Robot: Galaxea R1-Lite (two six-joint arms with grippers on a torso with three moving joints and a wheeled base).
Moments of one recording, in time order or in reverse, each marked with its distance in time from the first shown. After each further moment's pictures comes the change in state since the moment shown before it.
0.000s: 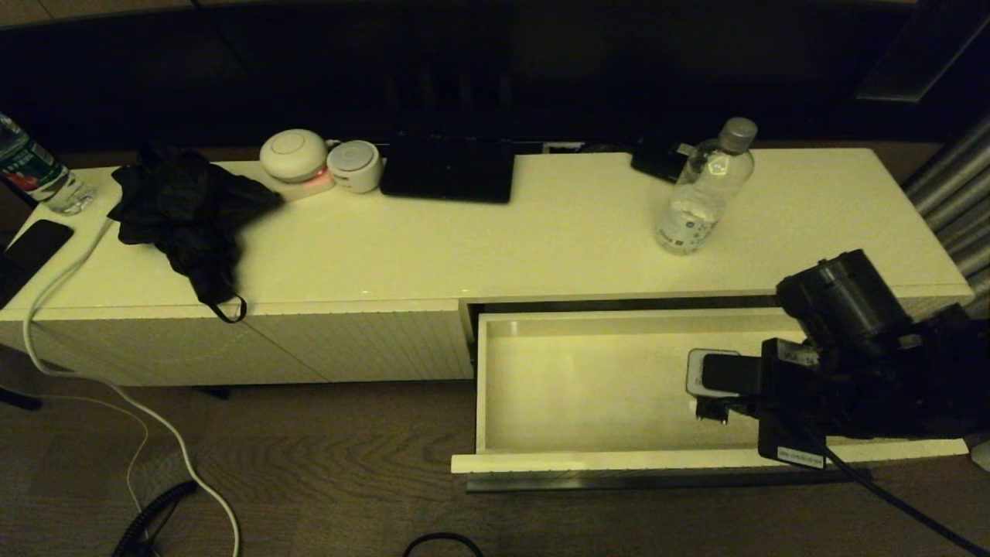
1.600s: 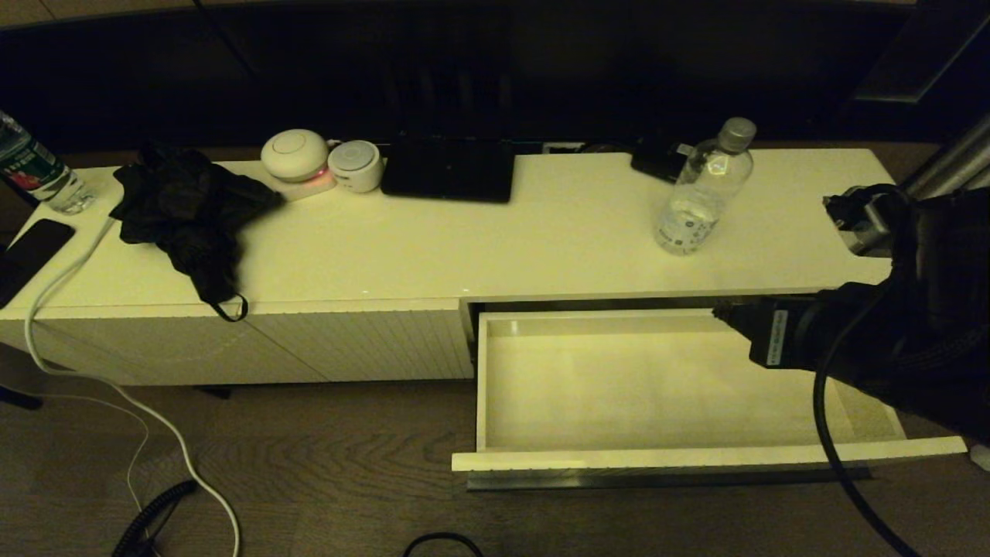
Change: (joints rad) left arm 0.000 0.000 0.000 0.000 0.000 0.000; right arm 0.163 -0.190 0.099 -0.415 -0.216 1.245
